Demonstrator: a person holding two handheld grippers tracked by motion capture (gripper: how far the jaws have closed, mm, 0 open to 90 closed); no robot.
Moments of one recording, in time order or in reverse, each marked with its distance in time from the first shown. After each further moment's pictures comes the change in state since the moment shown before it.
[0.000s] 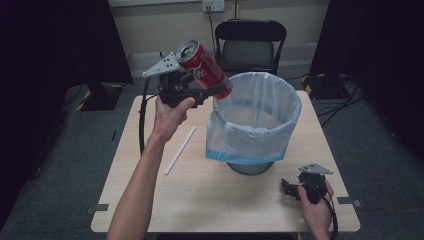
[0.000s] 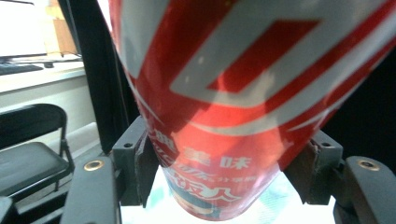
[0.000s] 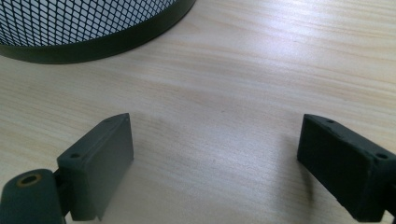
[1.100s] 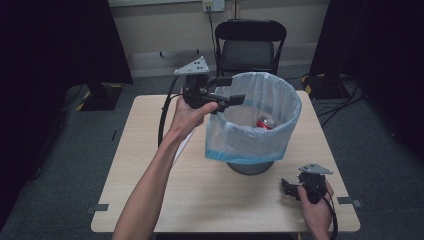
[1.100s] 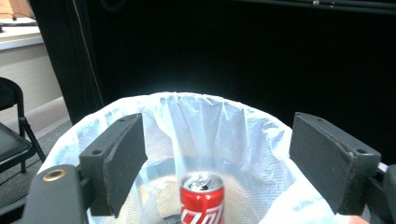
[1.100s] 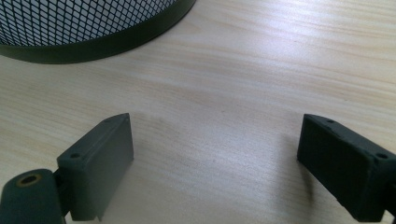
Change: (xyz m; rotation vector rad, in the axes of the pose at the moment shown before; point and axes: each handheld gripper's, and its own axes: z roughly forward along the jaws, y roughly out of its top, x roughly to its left) left arm -0.003 -0.011 0.043 0.118 -0.078 -0.022; right arm 0.000 0.000 0.000 0.000 0.001 0.000
